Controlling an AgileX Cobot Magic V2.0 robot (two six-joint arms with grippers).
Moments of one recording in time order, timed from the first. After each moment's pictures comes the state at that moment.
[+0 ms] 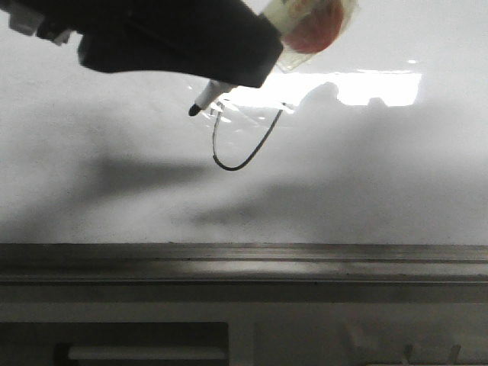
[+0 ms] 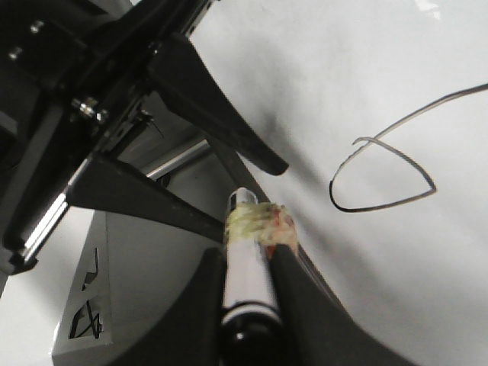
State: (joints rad) left arm -0.90 1.15 -0.76 -0.98 0.23 1.17; right arm 0.47 1.02 -0.94 0.77 0.87 -0.78
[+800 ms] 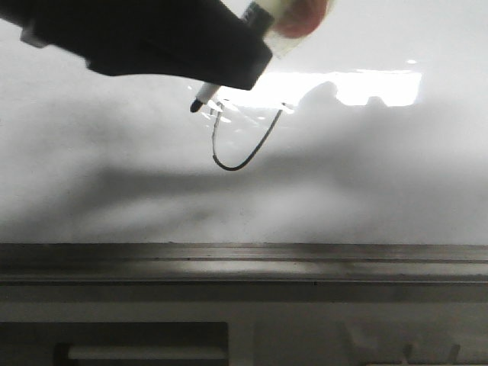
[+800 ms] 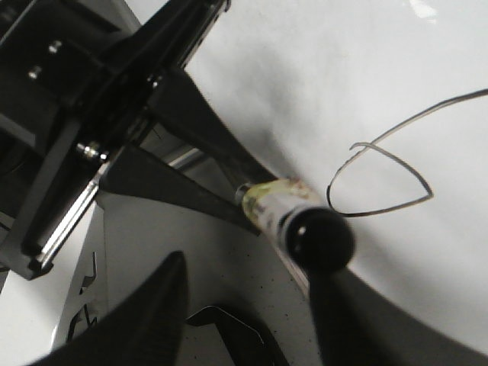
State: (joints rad) left arm -0.91 1.16 -0.76 -0.97 0.20 1.18; right arm 0.47 1.02 -0.94 0.77 0.86 -0.78
